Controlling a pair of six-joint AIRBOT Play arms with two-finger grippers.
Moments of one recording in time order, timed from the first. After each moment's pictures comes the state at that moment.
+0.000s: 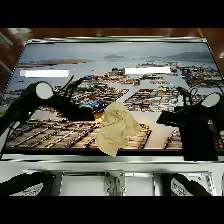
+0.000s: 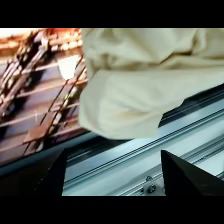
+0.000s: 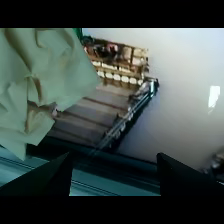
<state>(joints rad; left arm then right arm) -0.36 -1.25 1.09 1.04 -1.29 -1.61 -0.18 -1.18 0.92 -1.10 1.36 1.28</state>
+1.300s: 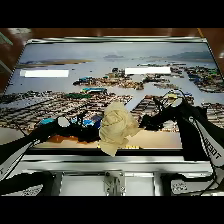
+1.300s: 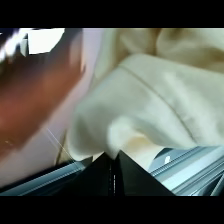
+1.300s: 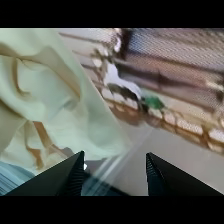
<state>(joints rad) -0.47 -1.35 0.66 0.61 -0.82 -1.42 -0.02 -1.57 0.91 -0.91 1.19 1.24</state>
